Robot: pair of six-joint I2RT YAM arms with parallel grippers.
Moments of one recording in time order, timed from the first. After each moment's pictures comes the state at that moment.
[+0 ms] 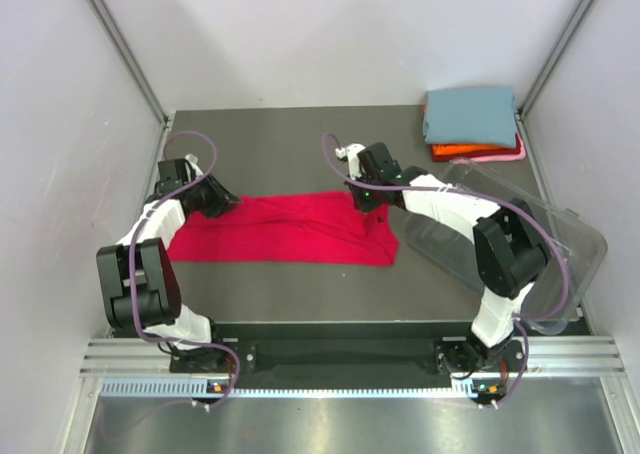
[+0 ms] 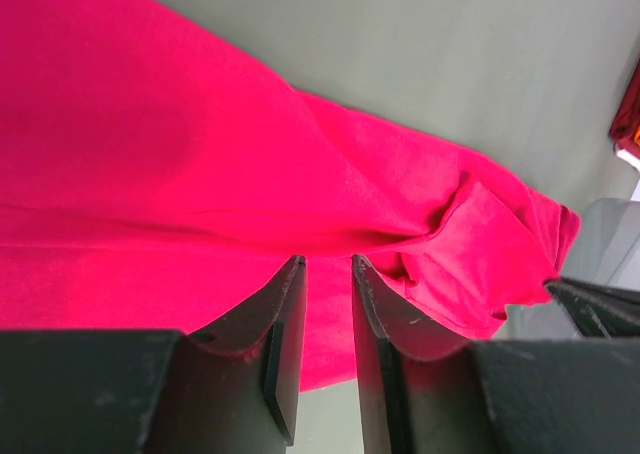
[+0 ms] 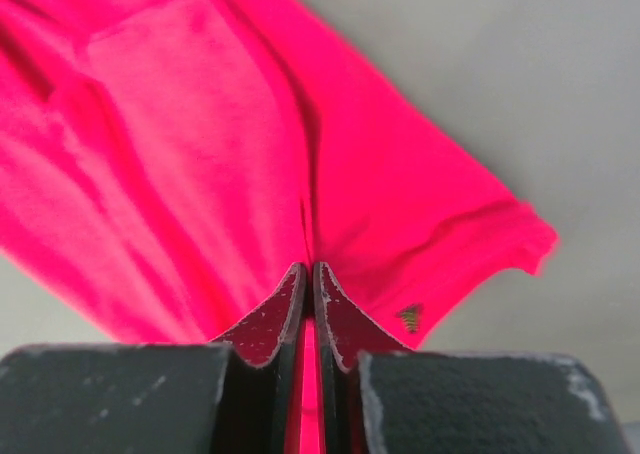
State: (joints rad) left arm 0.19 1.52 0.94 -0.27 0.49 -0.57; right arm 0.61 1.79 1.30 -0.39 -0.07 0.00
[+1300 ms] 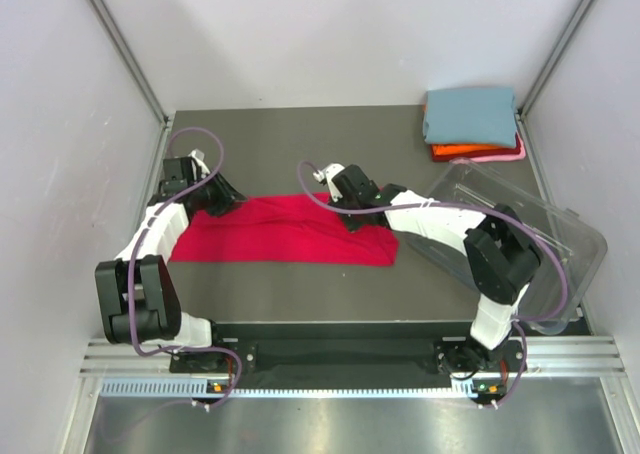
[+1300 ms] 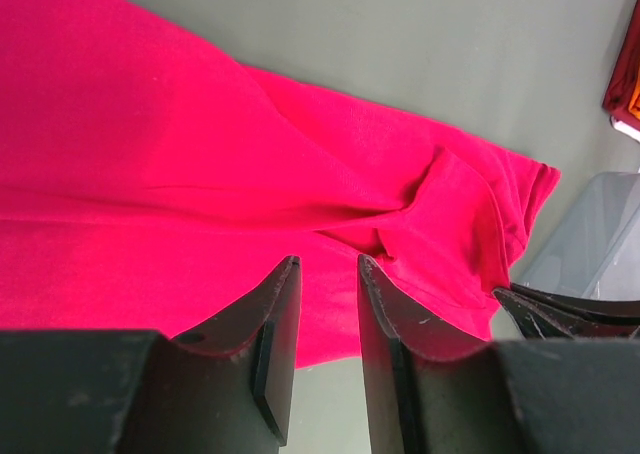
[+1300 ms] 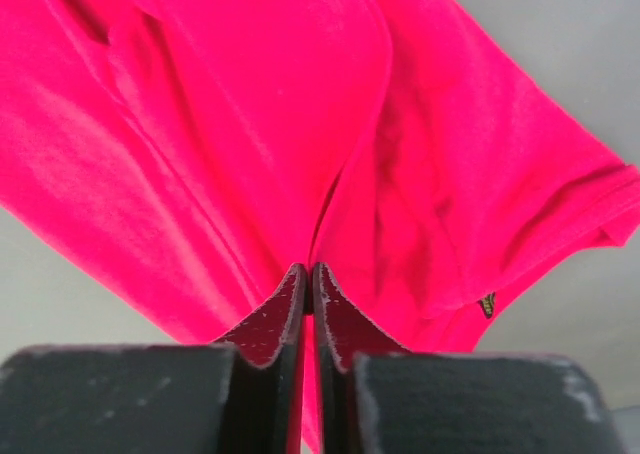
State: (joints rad) left arm 0.12 1.43 0.94 -0.32 0.45 -0.57; right arm 0.79 1.78 1.25 -0.39 0.11 0.01
